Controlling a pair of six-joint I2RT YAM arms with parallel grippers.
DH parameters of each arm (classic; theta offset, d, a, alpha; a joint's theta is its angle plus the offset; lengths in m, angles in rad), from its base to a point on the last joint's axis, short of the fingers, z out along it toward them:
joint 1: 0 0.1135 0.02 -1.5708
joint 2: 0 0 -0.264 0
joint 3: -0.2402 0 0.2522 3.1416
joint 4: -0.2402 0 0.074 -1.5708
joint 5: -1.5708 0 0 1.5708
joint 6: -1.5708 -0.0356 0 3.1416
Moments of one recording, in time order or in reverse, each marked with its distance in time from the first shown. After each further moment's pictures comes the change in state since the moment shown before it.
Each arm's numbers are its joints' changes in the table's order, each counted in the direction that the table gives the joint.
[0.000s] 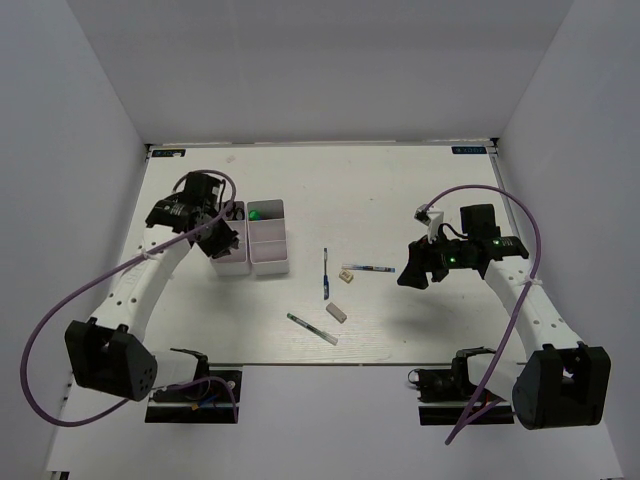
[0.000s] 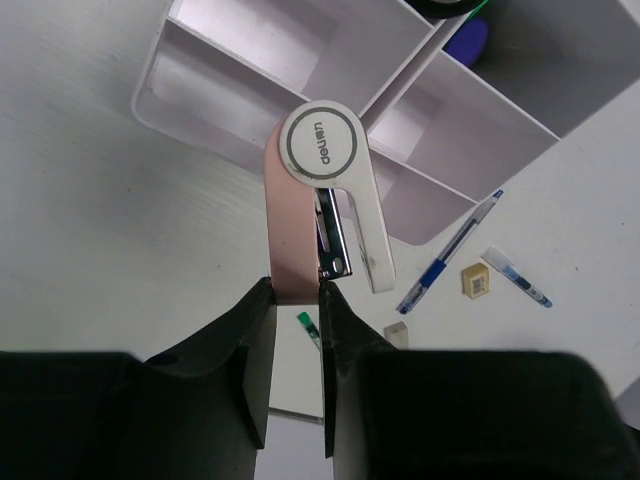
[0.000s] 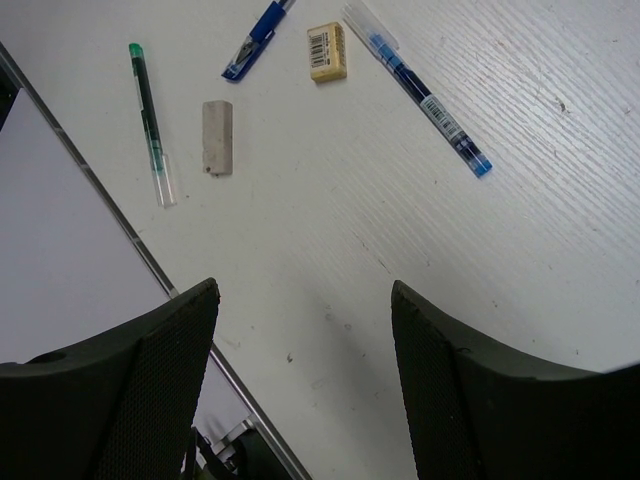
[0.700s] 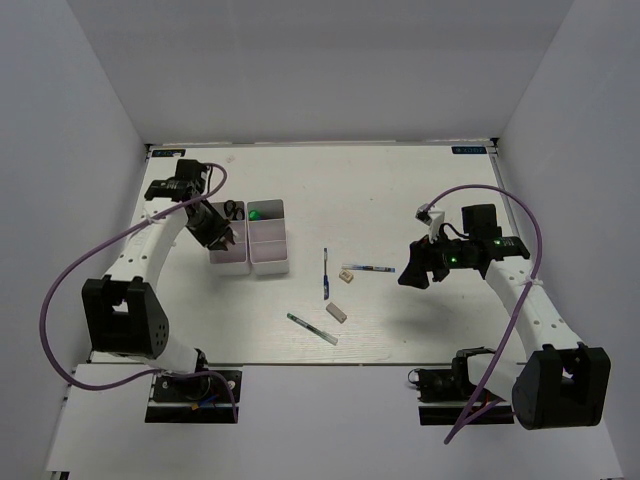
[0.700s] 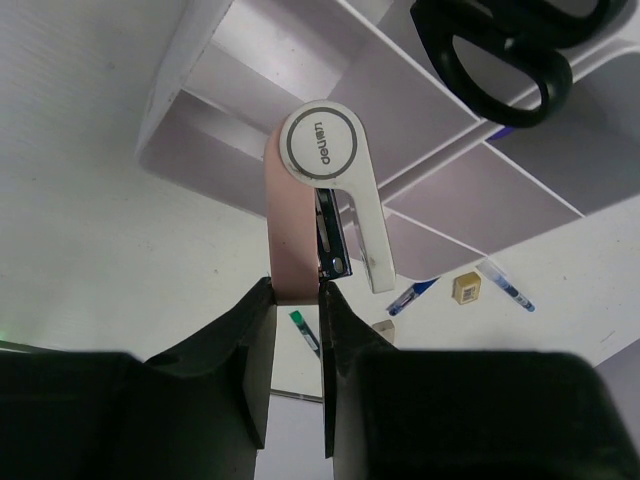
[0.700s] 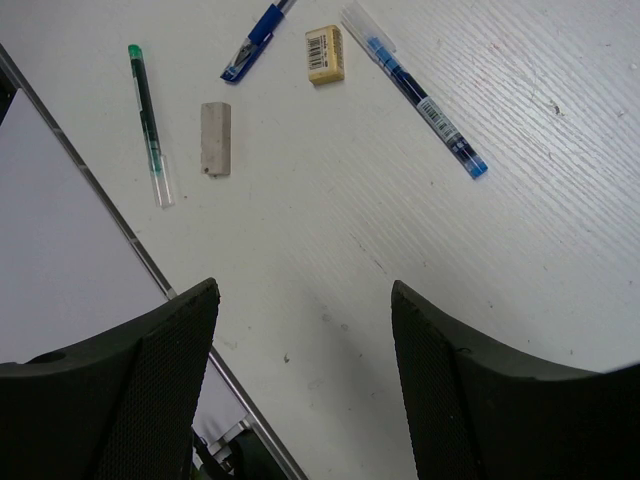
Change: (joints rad) left arm 0.167 0.221 -0.110 -0.050 -0.185 -0.060; right arm -0.010 -0.002 0.000 0.000 0.010 0.011
